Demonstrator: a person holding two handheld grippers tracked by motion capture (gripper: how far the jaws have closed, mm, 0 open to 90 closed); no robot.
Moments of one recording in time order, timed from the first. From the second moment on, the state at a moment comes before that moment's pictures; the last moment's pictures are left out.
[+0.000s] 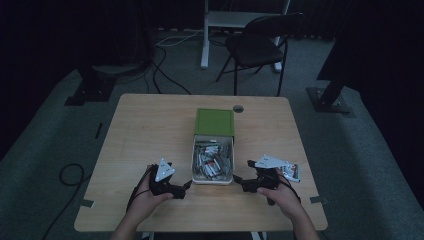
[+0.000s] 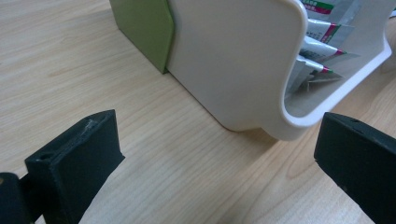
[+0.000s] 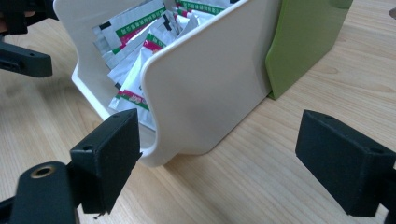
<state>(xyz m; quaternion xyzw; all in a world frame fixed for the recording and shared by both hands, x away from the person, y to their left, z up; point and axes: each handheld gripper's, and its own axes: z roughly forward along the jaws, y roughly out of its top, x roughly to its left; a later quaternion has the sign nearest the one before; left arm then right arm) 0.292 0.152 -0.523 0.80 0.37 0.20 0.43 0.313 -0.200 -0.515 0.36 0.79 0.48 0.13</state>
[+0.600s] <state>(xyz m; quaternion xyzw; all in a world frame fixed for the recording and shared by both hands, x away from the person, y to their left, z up) 0.310 0.147 -0.514 0.79 0.37 0.20 0.45 0.322 -0.196 -0.514 0.36 0.79 0.48 0.13</state>
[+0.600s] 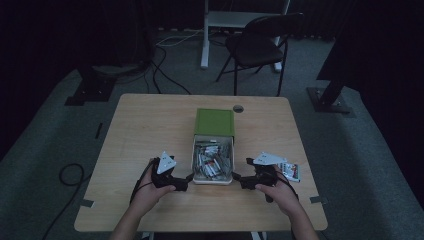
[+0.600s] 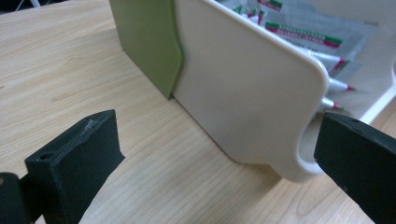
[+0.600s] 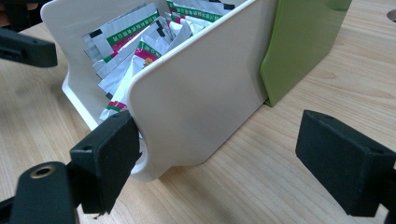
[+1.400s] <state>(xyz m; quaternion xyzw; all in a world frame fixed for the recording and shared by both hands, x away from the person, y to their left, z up) 0.325 0.145 -0.514 0.79 0.37 0.20 0.44 0.326 -0.195 -0.516 0.37 0.78 0.48 0.13</state>
